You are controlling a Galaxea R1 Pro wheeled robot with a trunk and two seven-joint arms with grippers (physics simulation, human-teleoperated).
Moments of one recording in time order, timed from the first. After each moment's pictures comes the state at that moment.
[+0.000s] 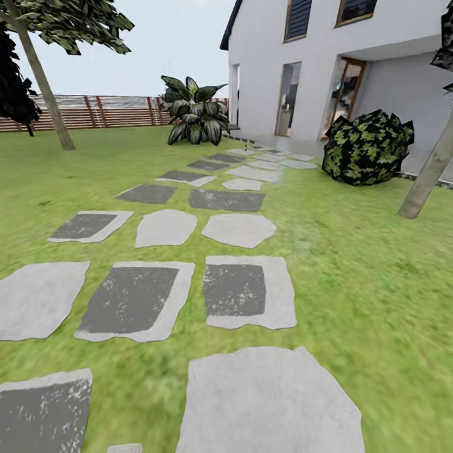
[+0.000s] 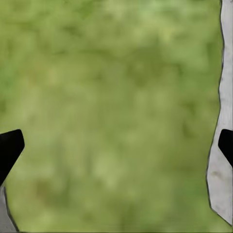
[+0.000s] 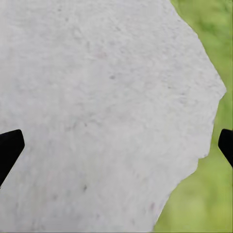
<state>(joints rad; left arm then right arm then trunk) -0.27 0.05 0.03 -0.24 0.02 -0.33 0.06 -0.05 -0.08 0.15 -0.58 0.00 -0.31 -0.17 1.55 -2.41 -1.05</state>
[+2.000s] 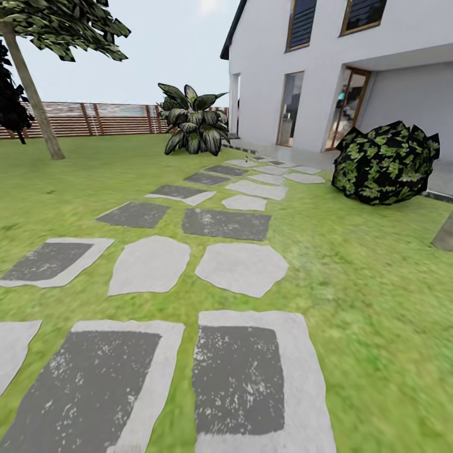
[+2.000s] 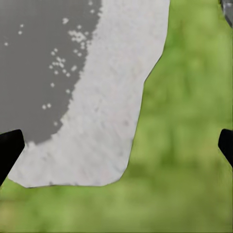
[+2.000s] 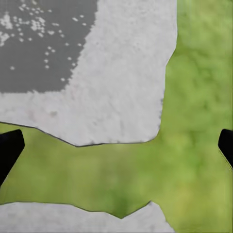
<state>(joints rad) -0.27 0.05 0.03 -0.24 0.02 -0.33 0.06 -0.05 -0.08 0.15 -0.57 0.00 -0.31 -0.17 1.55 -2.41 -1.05</state>
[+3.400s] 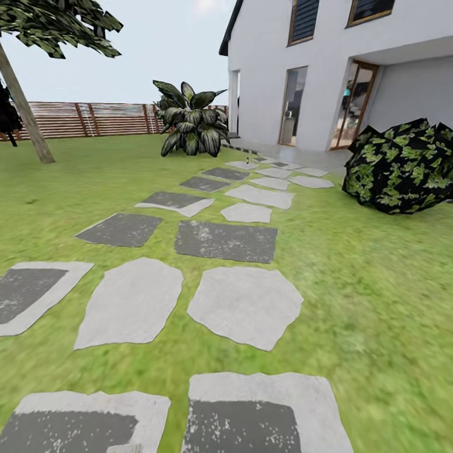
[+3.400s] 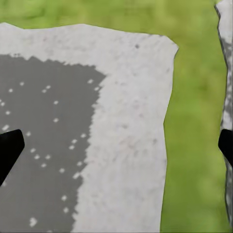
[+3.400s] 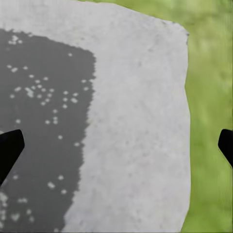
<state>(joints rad) -0.27 0.05 0.03 -0.24 0.02 -0.33 0.06 -0.05 -0.08 0.15 -0.55 0.00 -0.31 -0.17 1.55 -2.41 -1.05</state>
